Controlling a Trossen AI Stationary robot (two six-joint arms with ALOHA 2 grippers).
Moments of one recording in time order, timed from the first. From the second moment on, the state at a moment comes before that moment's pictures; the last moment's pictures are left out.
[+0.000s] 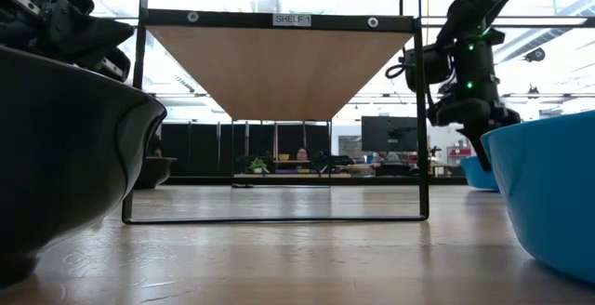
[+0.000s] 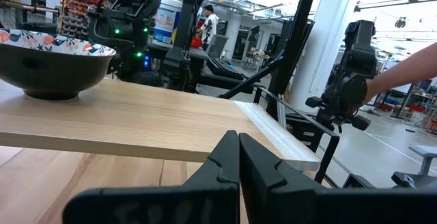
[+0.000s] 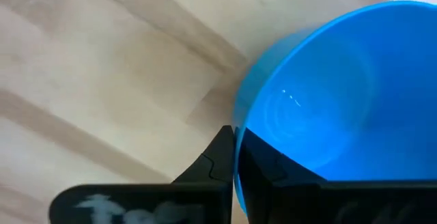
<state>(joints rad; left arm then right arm) 0.05 0.00 0.01 0.07 0.20 -0.25 -0.54 1.46 0.83 -0.98 0.02 0.38</state>
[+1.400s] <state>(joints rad) 0.05 0.00 0.01 0.07 0.20 -0.25 0.24 1.59 1.67 -1.26 0.19 0.16</state>
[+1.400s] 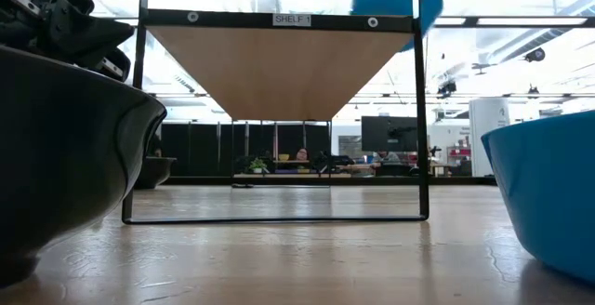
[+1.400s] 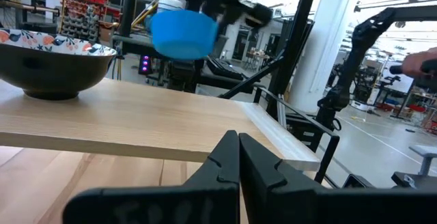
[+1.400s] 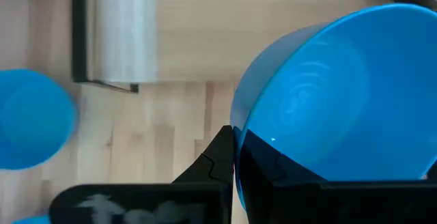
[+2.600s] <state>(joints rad) 0.05 0.01 0.01 0.06 0.20 -0.25 0.26 2.17 2.30 -1.48 0.21 0.12</state>
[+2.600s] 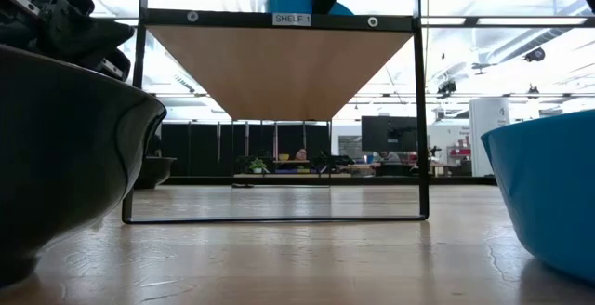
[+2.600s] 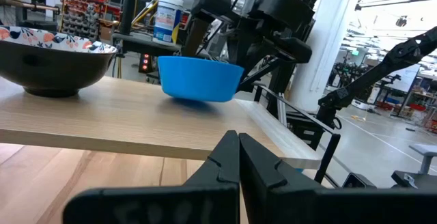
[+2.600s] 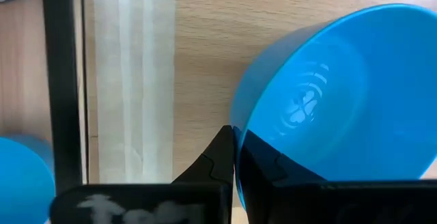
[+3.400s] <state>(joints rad) 0.05 0.01 0.01 0.06 0.20 -0.25 0.28 2.10 2.35 -1.39 0.24 0.31</state>
